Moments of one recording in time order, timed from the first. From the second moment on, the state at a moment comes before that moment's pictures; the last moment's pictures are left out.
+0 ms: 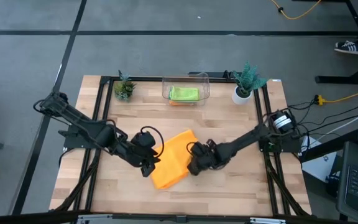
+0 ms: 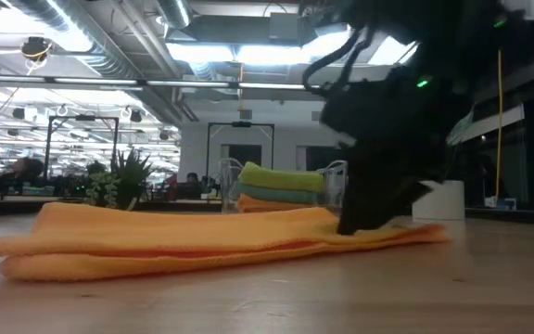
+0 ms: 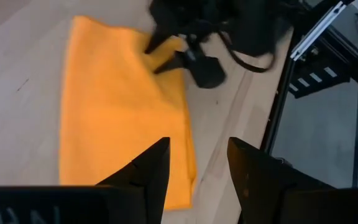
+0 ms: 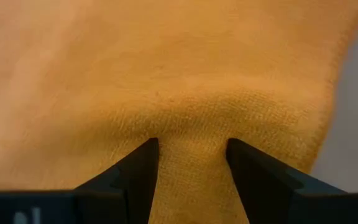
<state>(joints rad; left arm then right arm) -0.50 1.38 1.26 -0.73 -0.34 -1.00 0.39 1.95 1.07 -0.39 0.39 1.01</state>
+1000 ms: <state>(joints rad) -0.54 1.39 1.26 -0.75 -0.46 -0.98 0.33 2.03 1.13 0.26 0.31 0.65</state>
